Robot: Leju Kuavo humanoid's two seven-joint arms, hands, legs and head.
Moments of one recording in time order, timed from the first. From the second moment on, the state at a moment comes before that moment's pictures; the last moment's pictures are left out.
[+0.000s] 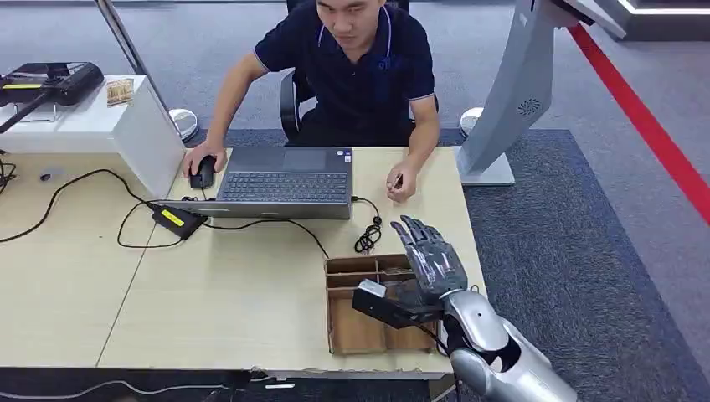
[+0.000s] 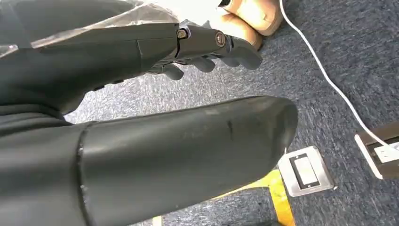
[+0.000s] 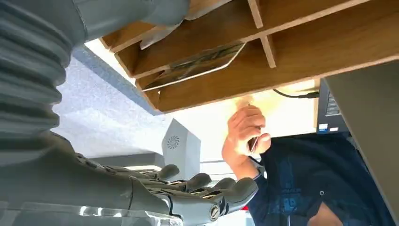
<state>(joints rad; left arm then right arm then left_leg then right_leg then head) -0.30 -0.03 -0.87 -0.26 0.17 0.50 0.43 -0.38 -0.27 0.80 -1.44 0.96 -0.04 0.31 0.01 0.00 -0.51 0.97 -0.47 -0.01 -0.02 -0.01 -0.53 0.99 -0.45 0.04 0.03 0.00</state>
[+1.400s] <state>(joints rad) -0.31 -0.03 -0.87 -0.26 0.16 0.49 0.43 -0.38 -0.26 0.80 -1.44 0.96 -0.04 0.31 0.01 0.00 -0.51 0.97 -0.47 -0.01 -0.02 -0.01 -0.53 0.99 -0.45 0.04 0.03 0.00</state>
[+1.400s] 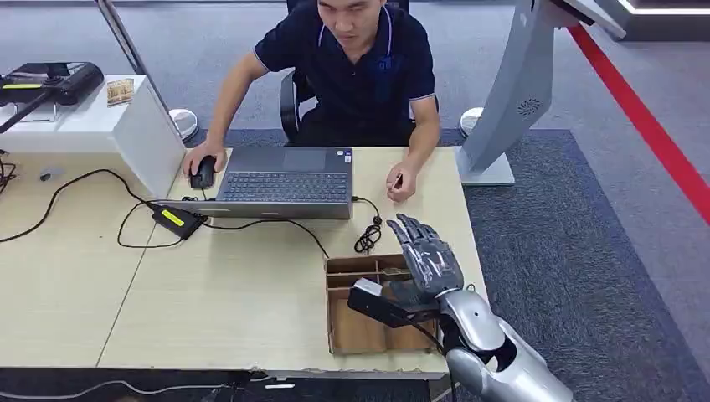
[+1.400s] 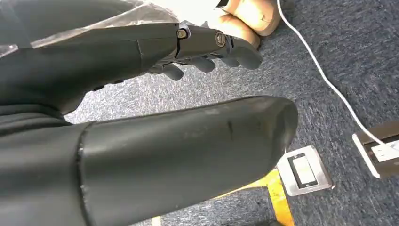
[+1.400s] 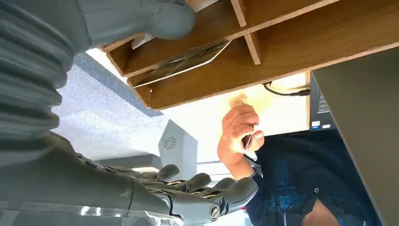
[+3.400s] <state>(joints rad) -0.31 -0.02 -0.87 -0.25 0.17 0.49 0.43 -0.38 -0.28 0.79 -1.43 0.96 -0.03 0.31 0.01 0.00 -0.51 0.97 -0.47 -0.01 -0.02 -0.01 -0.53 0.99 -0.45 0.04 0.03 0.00</state>
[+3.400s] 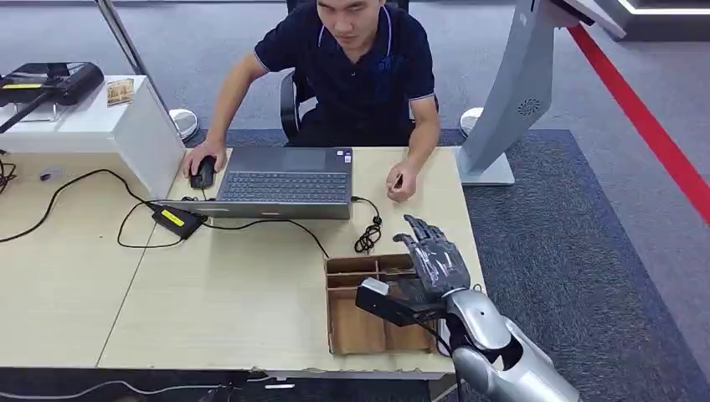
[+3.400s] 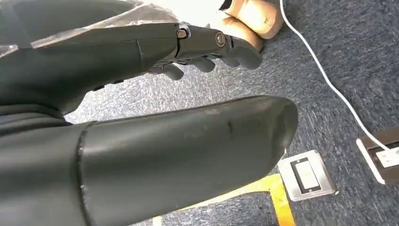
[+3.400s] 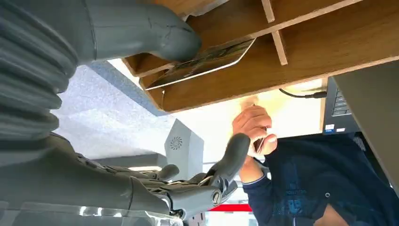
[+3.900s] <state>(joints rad) -0.31 -0.02 -0.87 -0.25 0.17 0.49 0.43 -0.38 -0.28 0.79 -1.43 0.96 -0.03 0.31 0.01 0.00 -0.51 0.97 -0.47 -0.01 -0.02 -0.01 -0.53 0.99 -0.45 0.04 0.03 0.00</state>
